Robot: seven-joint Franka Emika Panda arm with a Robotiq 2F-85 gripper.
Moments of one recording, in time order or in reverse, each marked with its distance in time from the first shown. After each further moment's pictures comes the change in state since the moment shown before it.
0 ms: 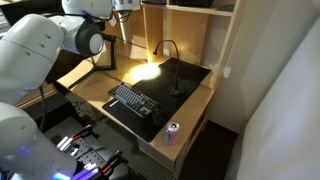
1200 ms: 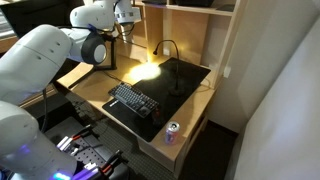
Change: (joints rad) arm 0.044 0.140 -0.045 0.087 -0.037 0.050 0.209
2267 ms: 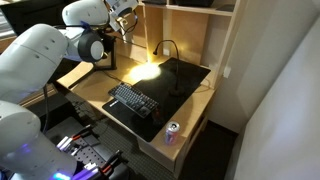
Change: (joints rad) arm 0.065 -0.005 -0.126 0.143 -0.345 0.012 0.387
